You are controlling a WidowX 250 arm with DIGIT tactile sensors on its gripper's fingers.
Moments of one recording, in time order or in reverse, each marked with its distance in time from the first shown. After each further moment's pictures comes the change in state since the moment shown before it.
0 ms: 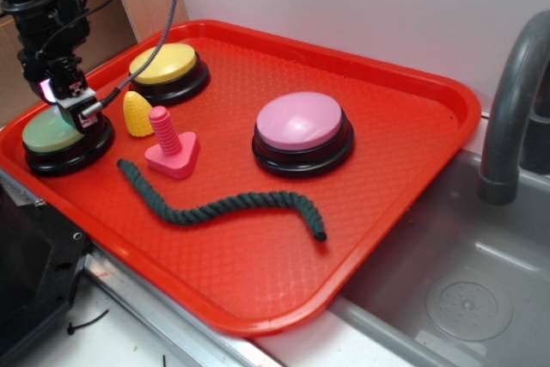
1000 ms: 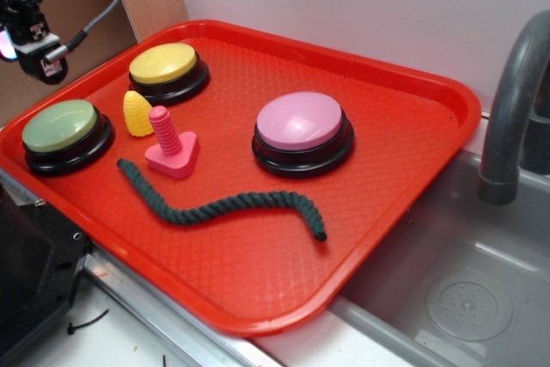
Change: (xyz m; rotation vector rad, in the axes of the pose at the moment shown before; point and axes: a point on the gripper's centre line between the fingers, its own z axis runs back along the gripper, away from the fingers) arm -0.011 -0.001 0.062 0.032 -0.018 0.106
